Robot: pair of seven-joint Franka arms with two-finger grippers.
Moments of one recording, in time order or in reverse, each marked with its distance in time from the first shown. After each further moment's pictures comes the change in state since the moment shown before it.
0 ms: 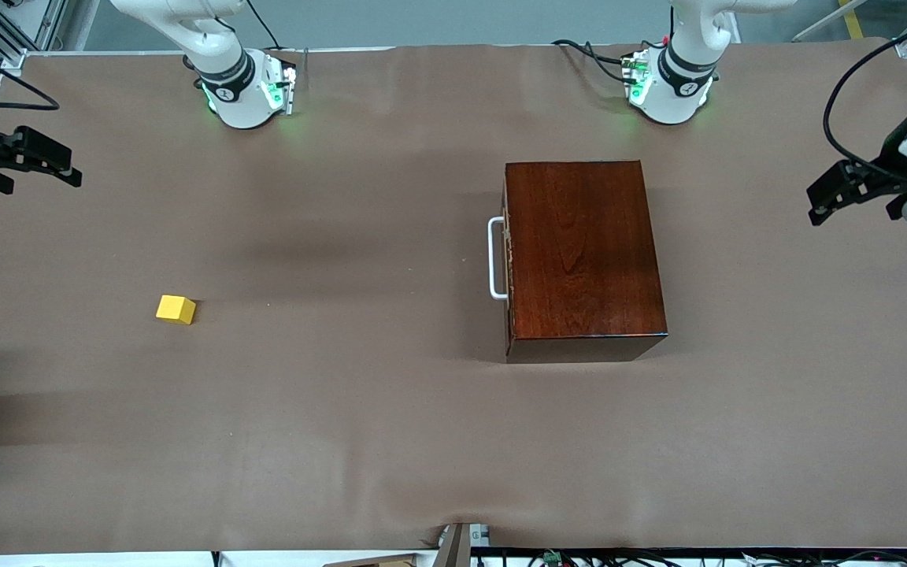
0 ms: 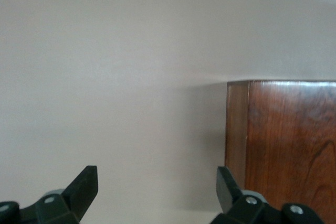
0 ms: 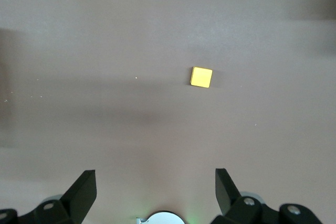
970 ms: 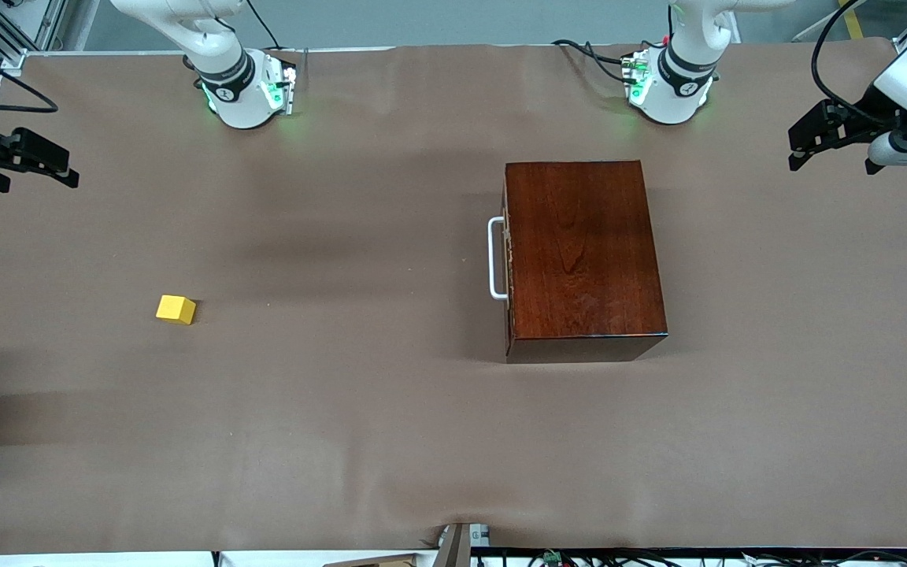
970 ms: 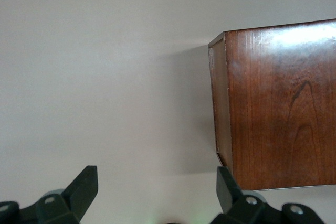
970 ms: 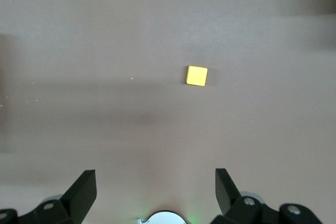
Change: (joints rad) left arm 0.051 -0.096 -0.069 -0.052 -0.061 -0.109 0.081; right arm -0.002 0.000 0.002 0.000 -0.014 -0.001 0.029
